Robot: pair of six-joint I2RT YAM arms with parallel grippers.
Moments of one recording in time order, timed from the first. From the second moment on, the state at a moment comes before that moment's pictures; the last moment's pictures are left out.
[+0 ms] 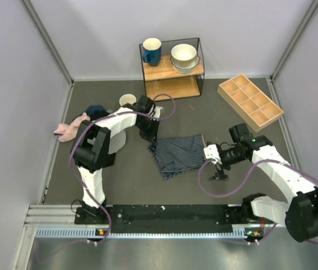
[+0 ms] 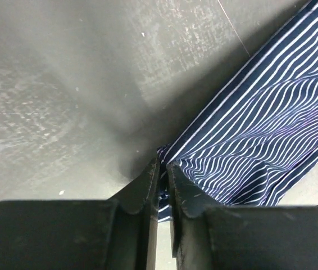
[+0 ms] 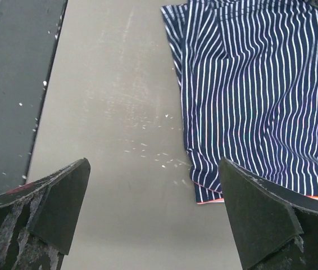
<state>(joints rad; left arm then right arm) -0.46 1.96 1.39 -0.65 0.34 -0.14 0.30 1.11 0.75 -0.93 -0.89 -1.34</state>
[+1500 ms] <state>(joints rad) -0.68 0.78 0.54 -0.22 0.63 0.28 0.43 1.39 0.84 -0.62 -0.61 -1.25</state>
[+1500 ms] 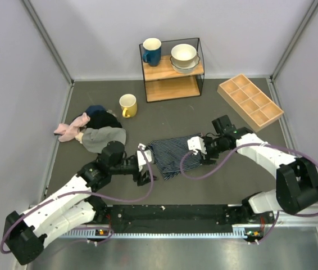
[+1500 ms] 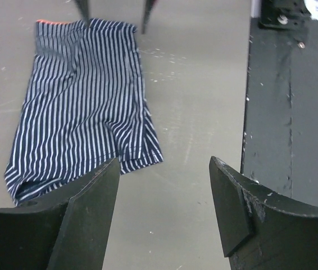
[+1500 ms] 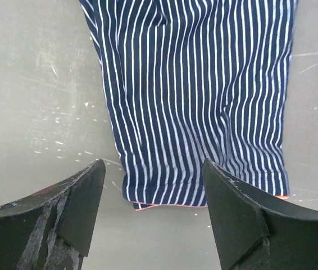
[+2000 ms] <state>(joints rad) -0.89 1.01 0.51 -0.15 0.50 0.58 0.42 1.38 0.82 -0.64 -0.63 -1.29</state>
